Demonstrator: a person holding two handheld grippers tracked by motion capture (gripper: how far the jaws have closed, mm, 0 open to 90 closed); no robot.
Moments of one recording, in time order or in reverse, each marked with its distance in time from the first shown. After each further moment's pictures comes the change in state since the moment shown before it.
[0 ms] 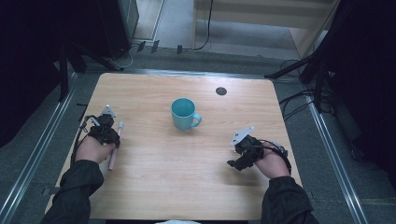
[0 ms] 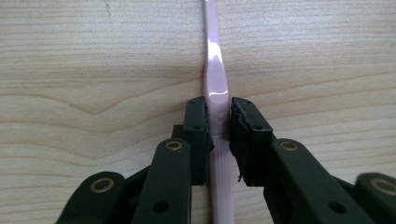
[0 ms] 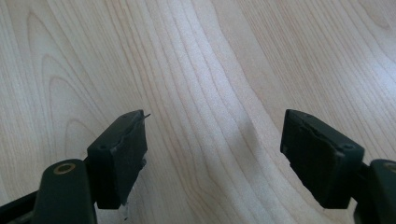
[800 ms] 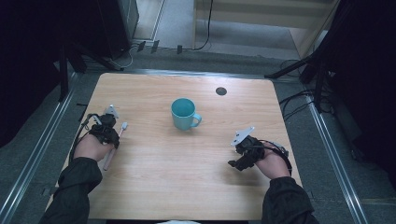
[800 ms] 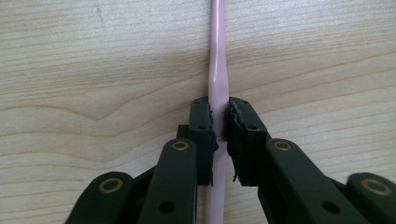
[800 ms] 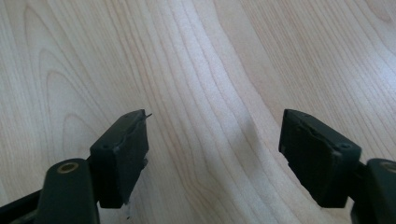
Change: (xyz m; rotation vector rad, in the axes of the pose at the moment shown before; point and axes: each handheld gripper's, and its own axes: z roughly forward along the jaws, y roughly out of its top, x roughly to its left) left arm 0.001 0.004 0.000 0.053 0.010 0.082; right arm 0.000 -0.003 0.000 0.003 0.002 -0.002
